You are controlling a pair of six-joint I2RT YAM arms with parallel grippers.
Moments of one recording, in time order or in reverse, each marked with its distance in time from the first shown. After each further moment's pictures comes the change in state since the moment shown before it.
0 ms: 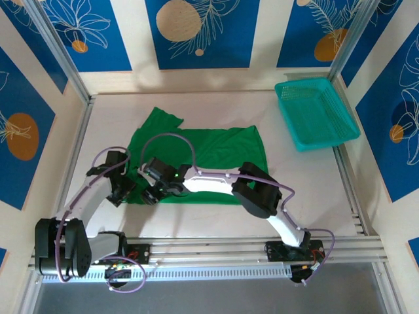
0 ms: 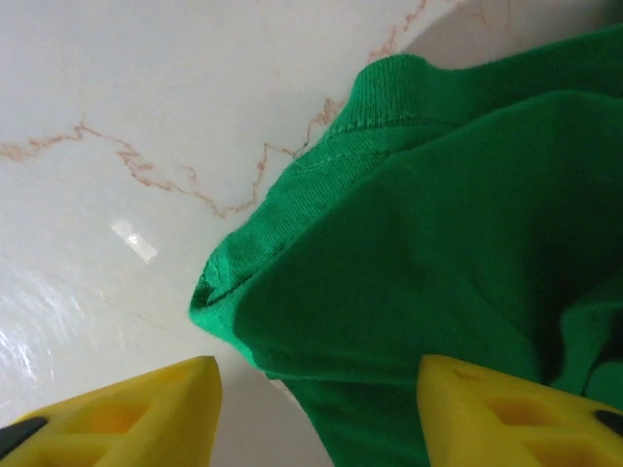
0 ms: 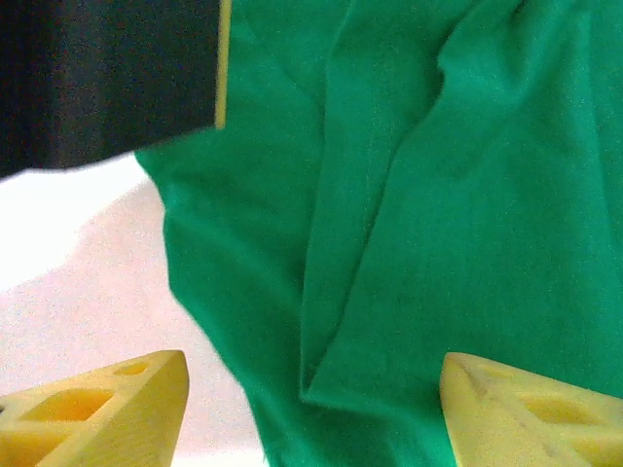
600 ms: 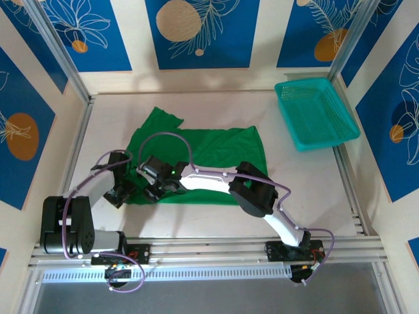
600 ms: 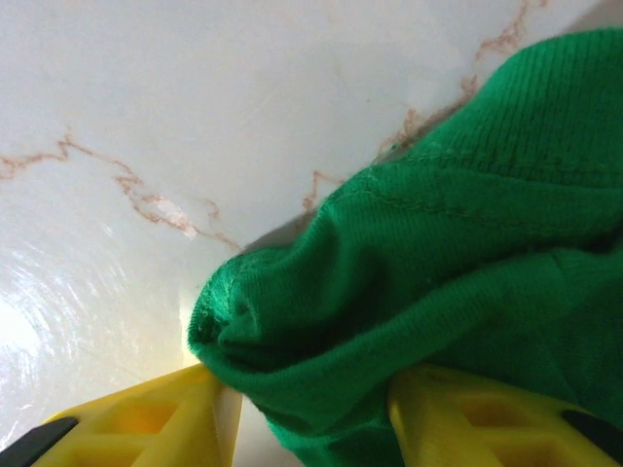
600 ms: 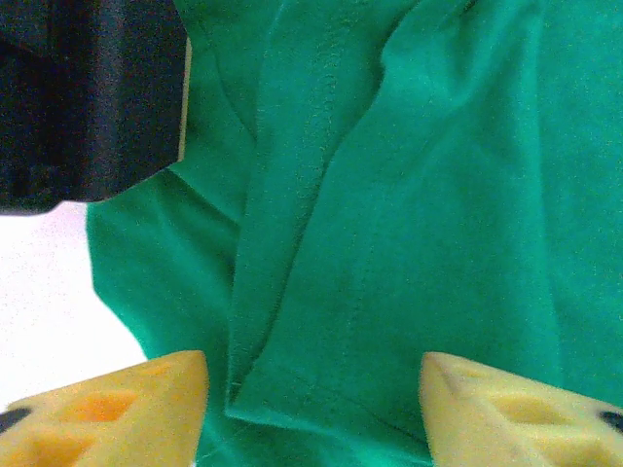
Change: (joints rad) left arm 0.039 0.162 -0.018 0.067 -0.019 0.018; right arm -0.002 0.038 0.068 -0.103 0.039 -0.049
